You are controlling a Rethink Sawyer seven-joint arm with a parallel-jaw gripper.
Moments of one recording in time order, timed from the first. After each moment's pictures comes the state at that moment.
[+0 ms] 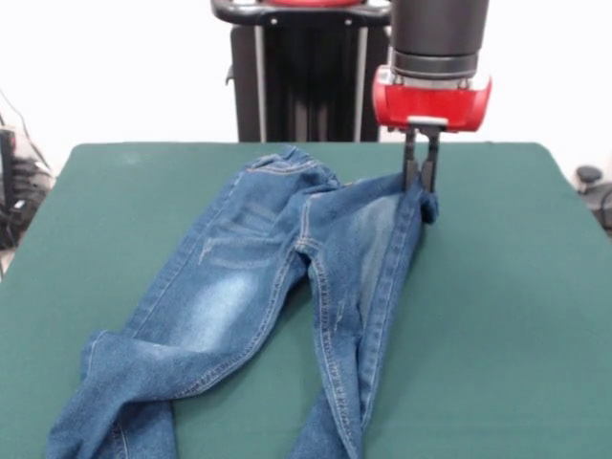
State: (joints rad) arm -0.14 -0.74 0.09 1.76 -0.09 0.40 2.03
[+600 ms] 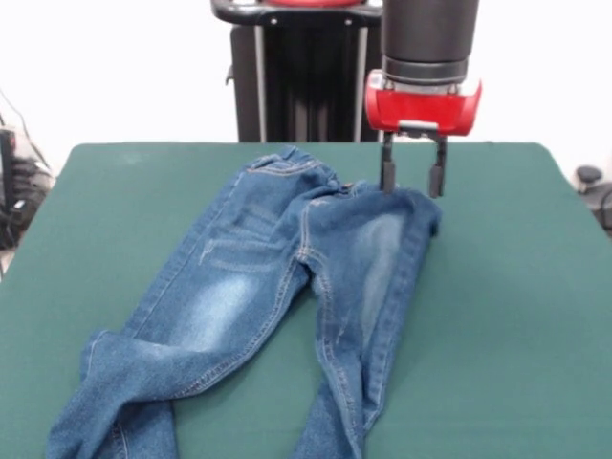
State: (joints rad) arm -0.15 -0.73 0.09 1.77 -0.08 0.39 2.03
